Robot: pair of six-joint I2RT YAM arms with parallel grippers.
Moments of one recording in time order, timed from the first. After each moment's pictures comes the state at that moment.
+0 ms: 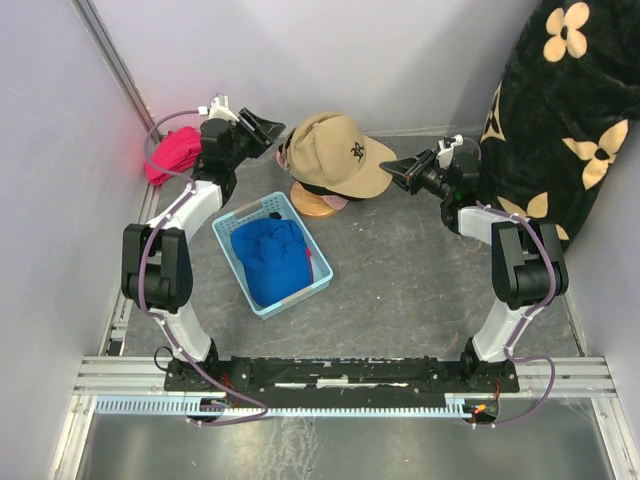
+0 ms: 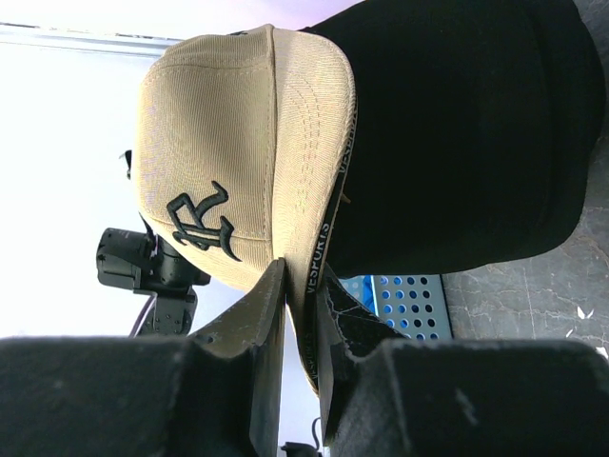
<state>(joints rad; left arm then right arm) -0.15 1.77 1.30 0.36 0.28 -0.85 0.11 1.80 0.99 0.71 -0.67 1.33</state>
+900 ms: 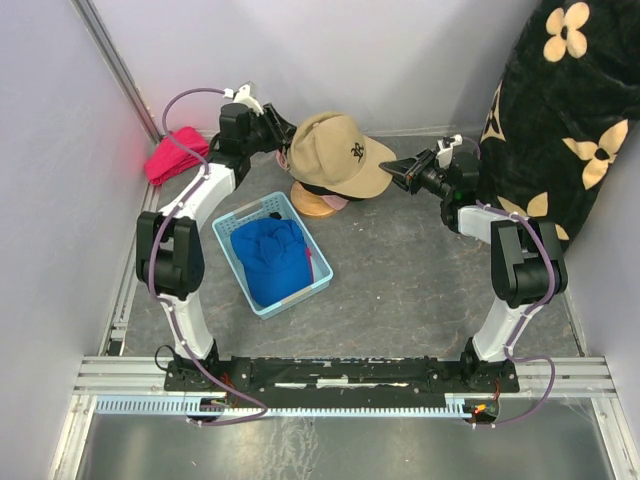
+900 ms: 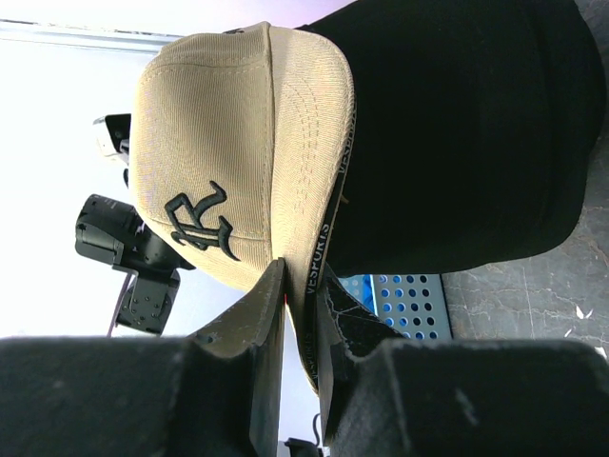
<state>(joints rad) -0.22 1.90 1.56 0.09 0.26 -0.55 0.10 1.81 1.00 0.71 -0.68 1.33</state>
